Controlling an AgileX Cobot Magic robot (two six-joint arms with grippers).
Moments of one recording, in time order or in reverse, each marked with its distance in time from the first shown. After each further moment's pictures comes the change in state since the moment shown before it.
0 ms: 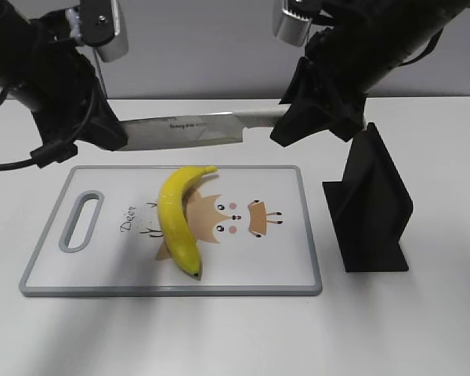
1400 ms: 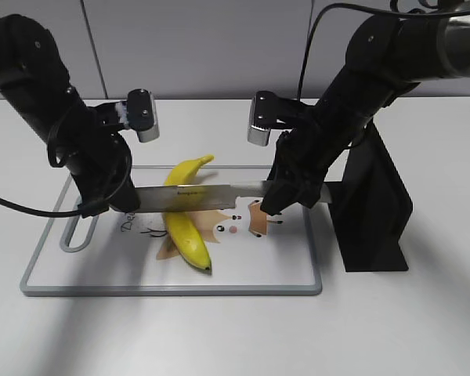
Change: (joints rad) left arm 0.007 0.334 -0.029 0.017 -0.014 0.029; right arm 0.000 0.365 -0.032 -0.030 -0.099 -0.033
